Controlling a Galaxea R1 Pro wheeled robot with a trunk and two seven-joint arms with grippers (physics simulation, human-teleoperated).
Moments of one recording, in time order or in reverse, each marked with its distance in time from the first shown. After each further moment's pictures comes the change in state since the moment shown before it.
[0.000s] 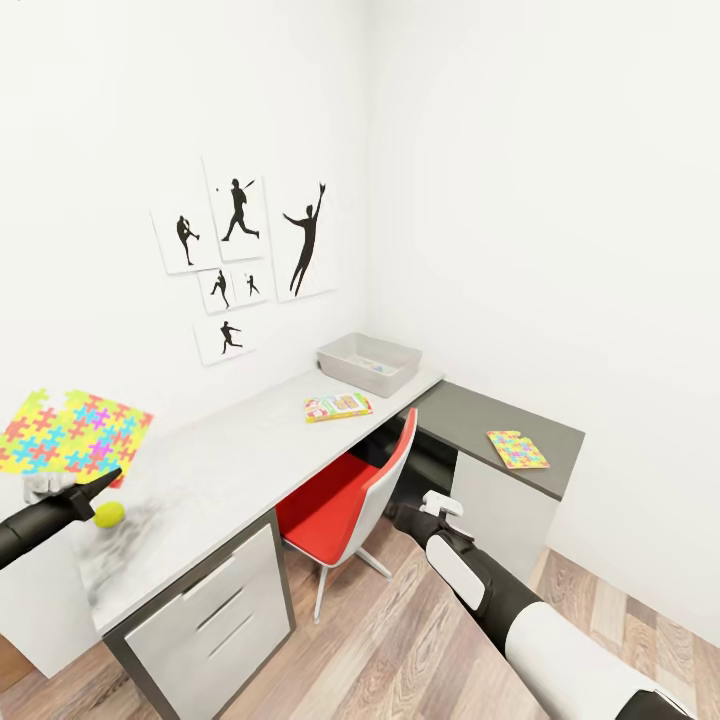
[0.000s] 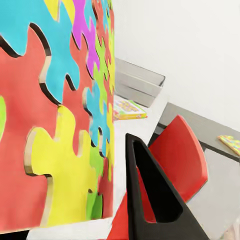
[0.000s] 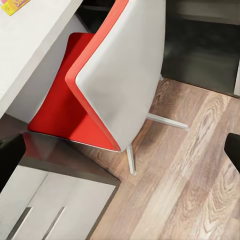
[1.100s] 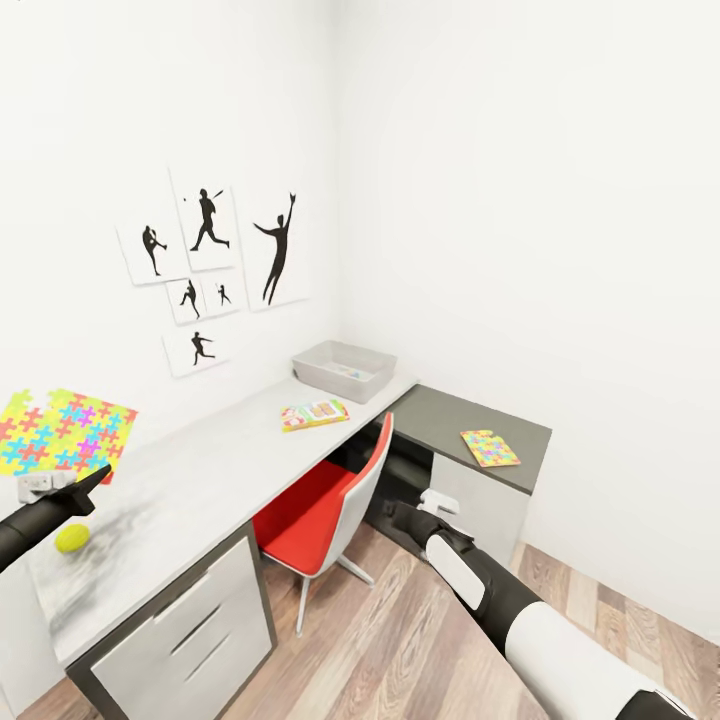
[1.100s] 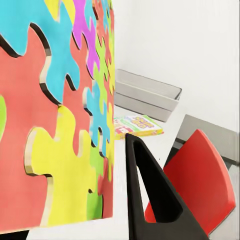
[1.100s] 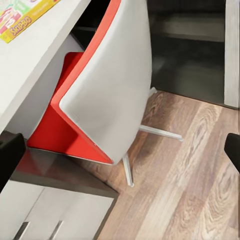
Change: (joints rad) left arm 0.004 -0.035 0.025 -0.029 0.001 -0.085 0.147; right arm 0.000 0.000 0.000 -0.005 0.002 -0.001 0.036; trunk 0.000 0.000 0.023
